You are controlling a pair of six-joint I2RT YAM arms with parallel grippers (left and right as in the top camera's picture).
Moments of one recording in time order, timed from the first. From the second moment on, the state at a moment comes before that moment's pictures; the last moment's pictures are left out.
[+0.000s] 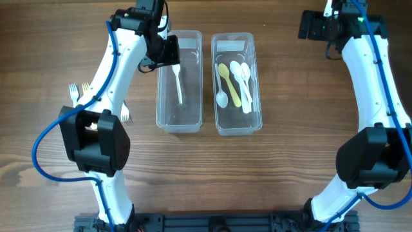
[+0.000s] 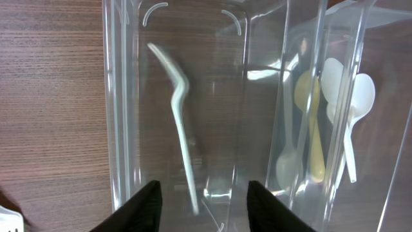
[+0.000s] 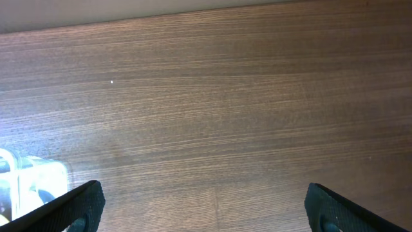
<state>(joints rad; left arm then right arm) -0.23 2.06 1.92 -1.14 0.18 -0.31 -0.03 1.89 1.79 -0.81 0.14 0.06</state>
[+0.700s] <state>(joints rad) 0.09 1.99 1.92 -1.29 0.04 -0.20 -0.03 1.89 1.79 -0.81 0.14 0.06</state>
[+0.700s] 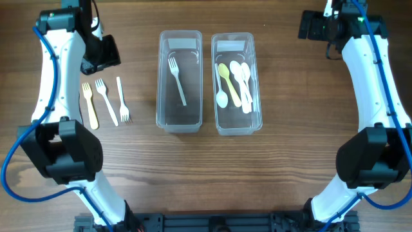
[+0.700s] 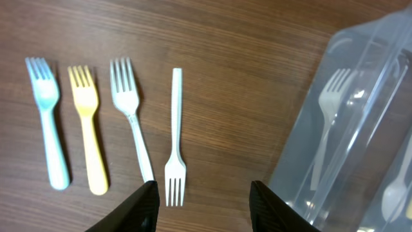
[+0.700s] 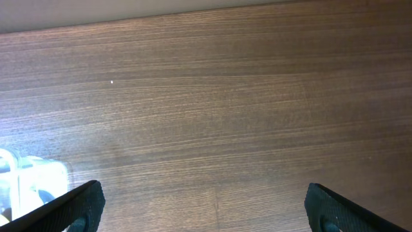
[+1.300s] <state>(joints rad) 0.08 1.99 1.48 -0.93 0.06 -0.18 -0.03 1.89 1.79 -0.81 0.14 0.06</state>
